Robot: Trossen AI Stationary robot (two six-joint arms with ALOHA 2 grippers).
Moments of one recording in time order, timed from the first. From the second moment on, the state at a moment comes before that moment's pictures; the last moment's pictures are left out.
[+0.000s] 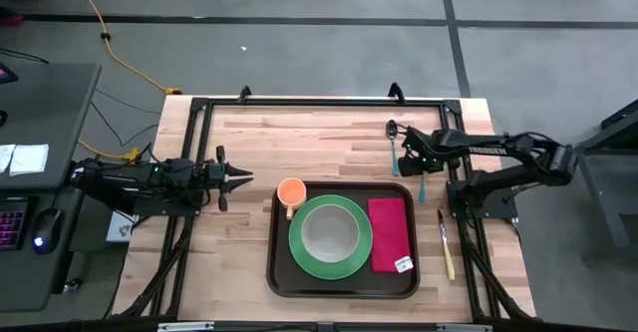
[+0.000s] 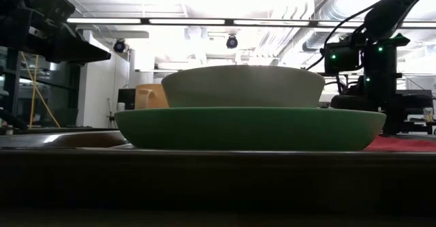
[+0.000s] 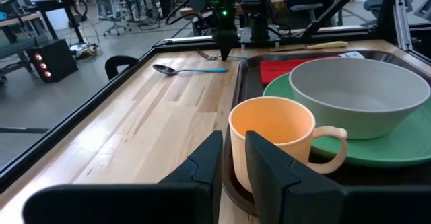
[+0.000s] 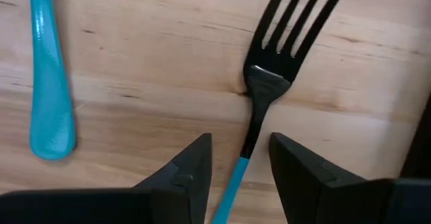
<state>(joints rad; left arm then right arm) -0.10 0.07 0.08 -0.16 -0.28 0.07 -0.59 1.28 0.50 -0.71 0.10 0.85</state>
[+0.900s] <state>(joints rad) -0.10 0.07 0.08 -0.16 -0.28 0.08 -0.59 1.35 0.52 -0.71 0.11 0.85</state>
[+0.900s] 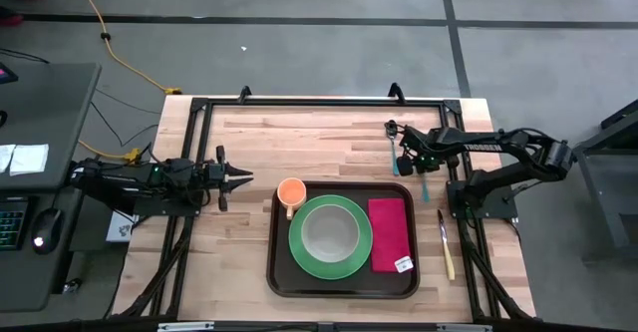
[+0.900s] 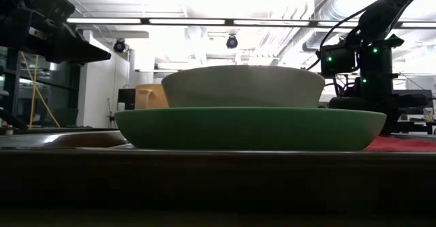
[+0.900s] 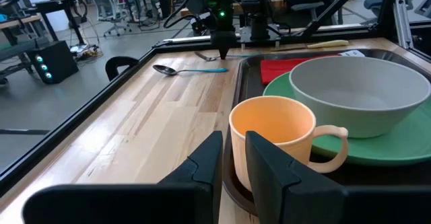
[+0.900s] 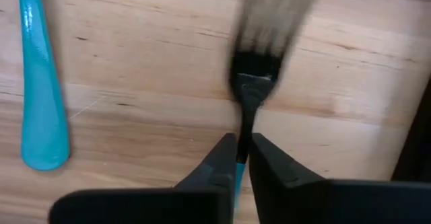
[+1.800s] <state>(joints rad) -0.10 0.07 0.08 -0.16 -0.28 0.08 -0.59 1.36 0.68 -0.86 0.09 0.81</state>
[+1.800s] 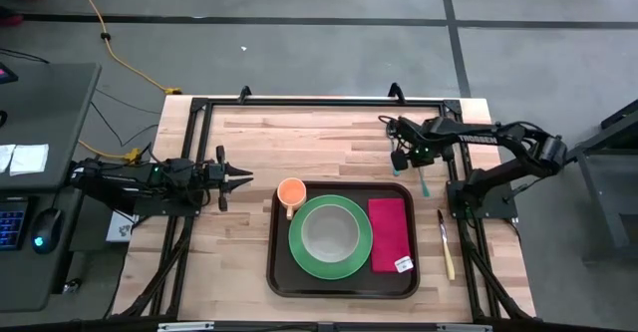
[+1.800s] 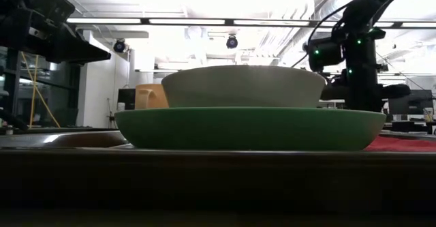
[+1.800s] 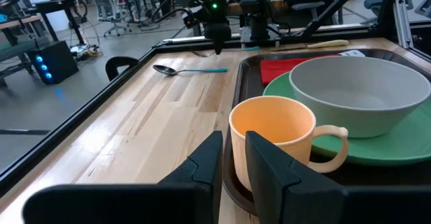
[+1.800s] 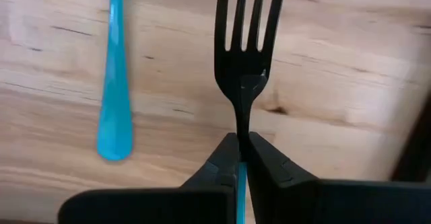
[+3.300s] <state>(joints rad) -0.11 0.07 0.08 -0.16 -0.28 0.08 -0.19 1.35 0.87 -1.08 -0.03 1.26</state>
